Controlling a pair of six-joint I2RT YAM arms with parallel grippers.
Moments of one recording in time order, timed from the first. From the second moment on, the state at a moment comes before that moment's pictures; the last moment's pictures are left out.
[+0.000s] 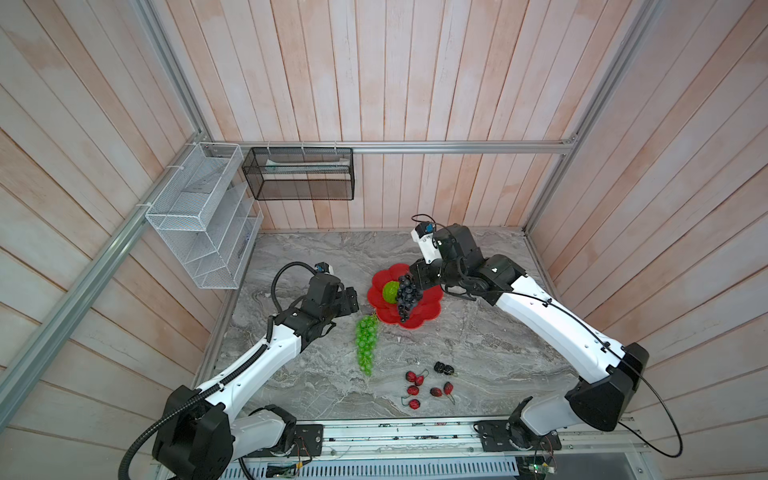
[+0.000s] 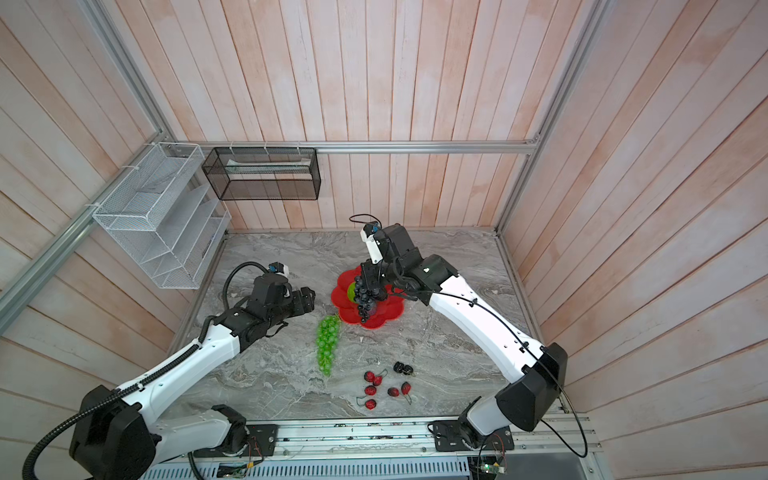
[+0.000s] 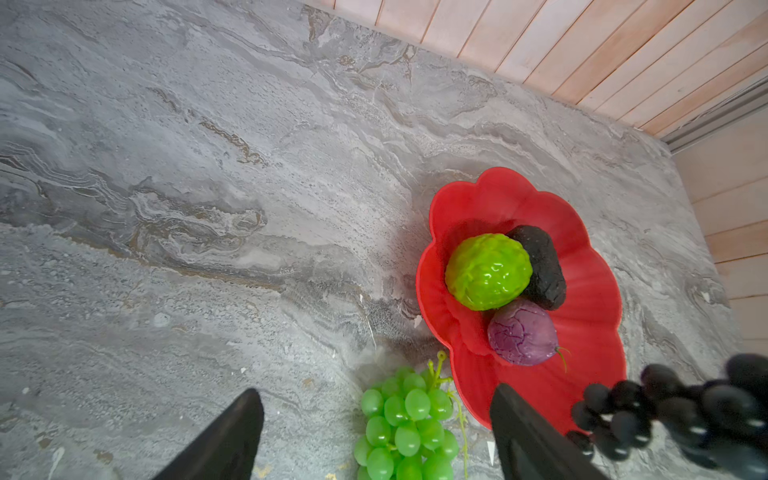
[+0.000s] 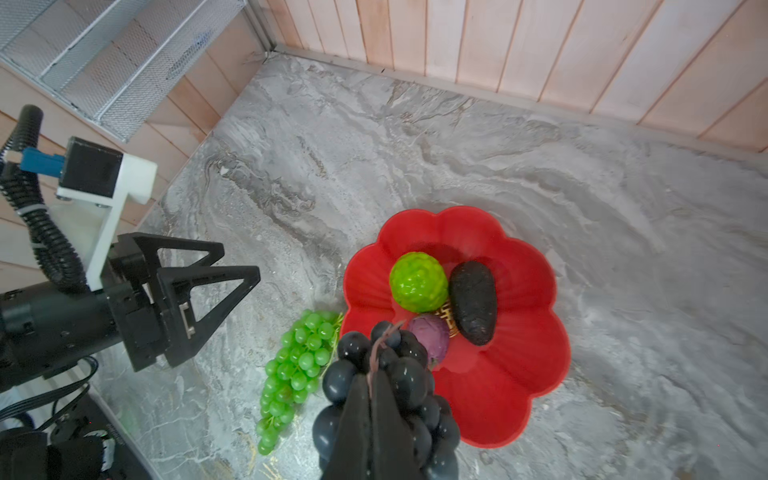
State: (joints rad) left arm -0.47 1.21 0.84 -0.34 -0.13 -0.55; right arm 0.74 1.50 1.51 -0.70 -0.06 0.29
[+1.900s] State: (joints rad) left arm -0.46 1.25 0.84 -0.35 -0.14 -0.55; right arm 0.37 1.51 1.06 -0.31 -0.55 0.18
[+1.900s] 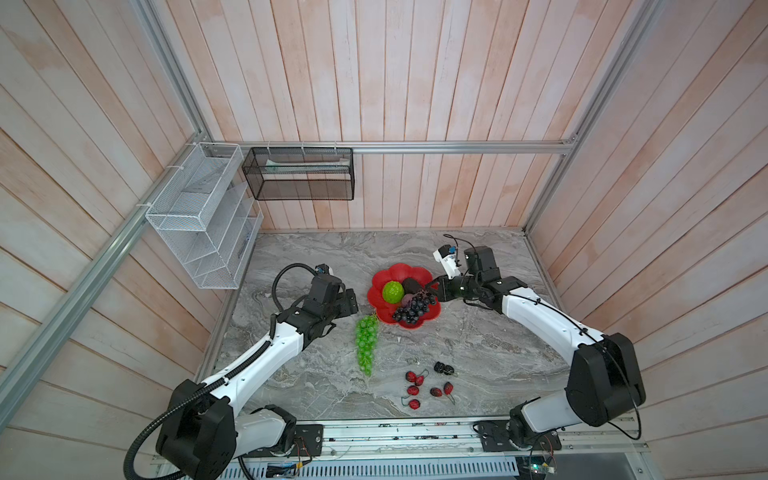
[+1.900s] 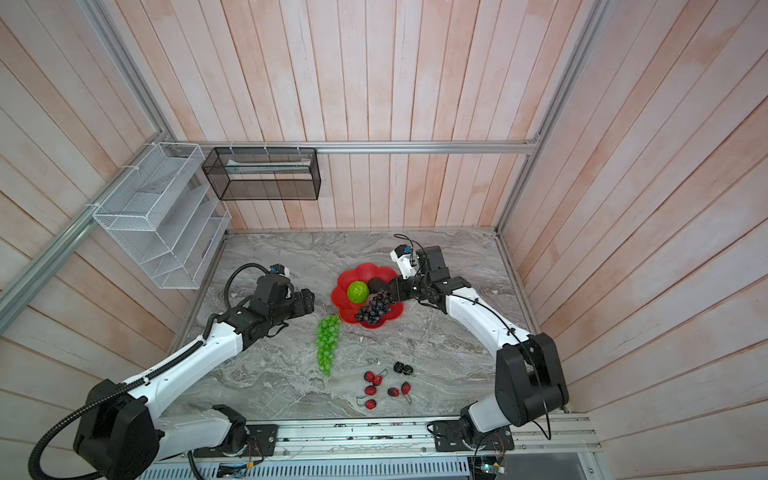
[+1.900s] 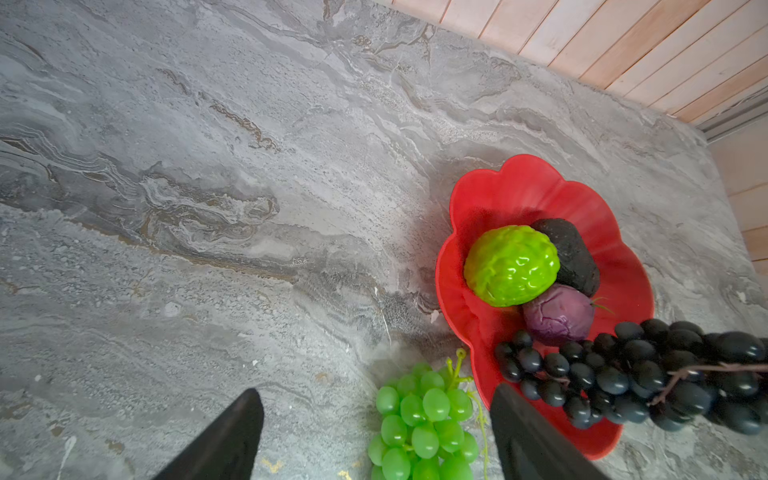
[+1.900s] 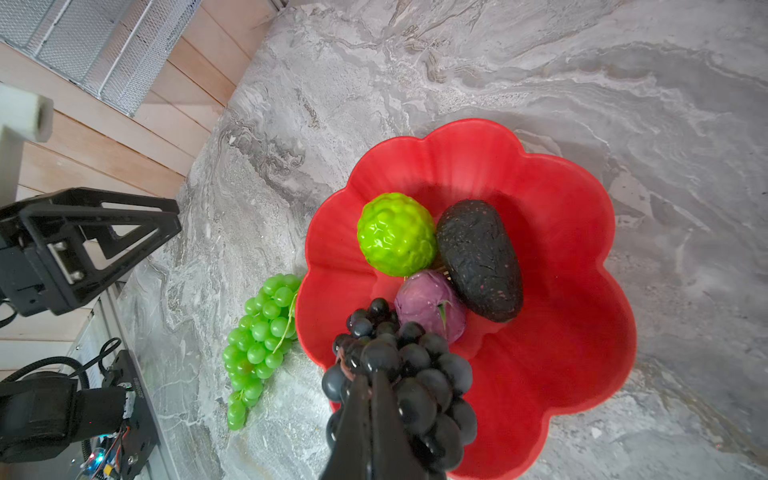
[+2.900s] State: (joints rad) left arm -0.46 1.26 0.84 -0.36 -0.11 -0.54; right arm 0.27 1.78 1.12 -0.20 -0.66 0.07
